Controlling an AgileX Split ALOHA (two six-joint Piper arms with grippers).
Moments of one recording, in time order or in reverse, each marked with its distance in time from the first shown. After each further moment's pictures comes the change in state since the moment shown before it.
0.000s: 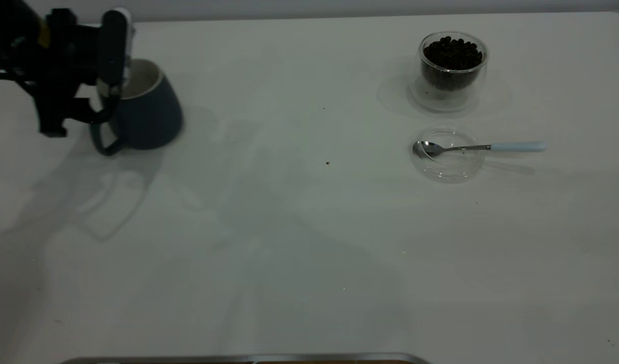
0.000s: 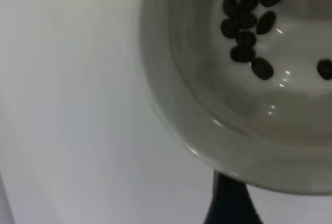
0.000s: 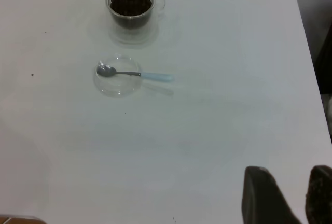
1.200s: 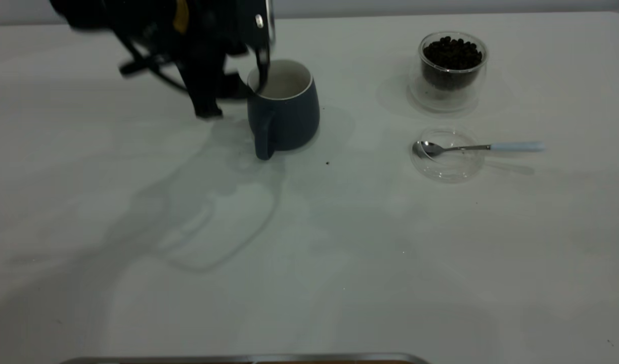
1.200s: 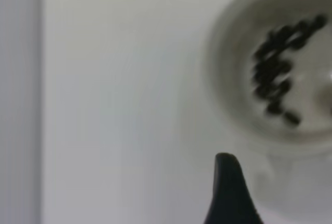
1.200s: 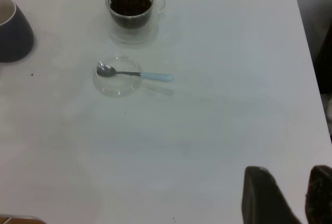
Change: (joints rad) left arm -0.315 -0.105 0.000 -0.127 -0.099 -0.258; right arm 0.000 0.000 0.000 0.000 0.000 0.000
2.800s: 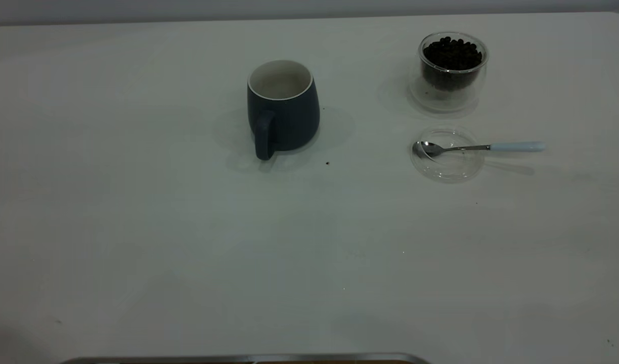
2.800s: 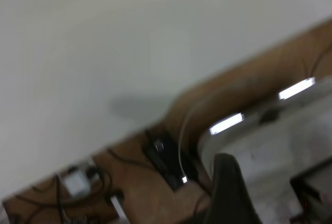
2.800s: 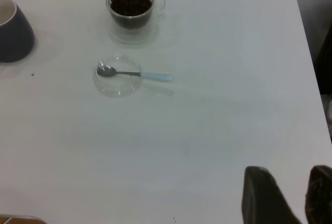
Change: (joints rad) left arm -0.008 -1.425 0.425 -0.688 1.361 -0.442; right arm 0.000 0.000 0.000 0.000 0.000 0.000
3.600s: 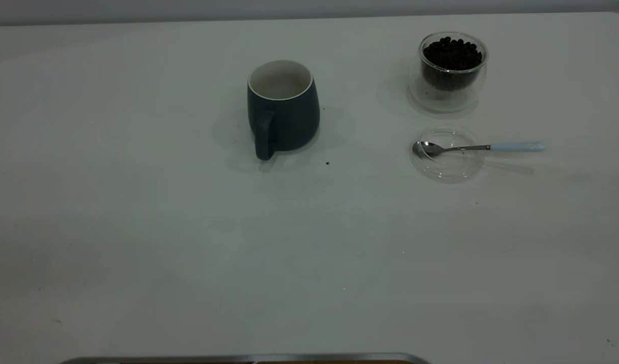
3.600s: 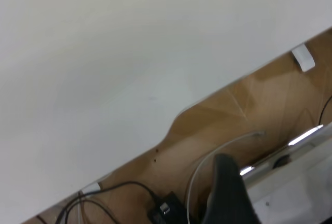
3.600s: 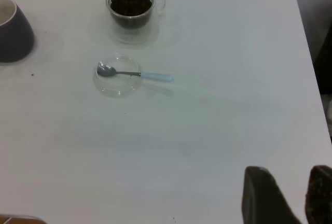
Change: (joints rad) left arm 0.000 -0.451 0.229 -0.005 -0.045 0.036; right arm 0.000 0.000 0.000 0.000 0.000 0.000
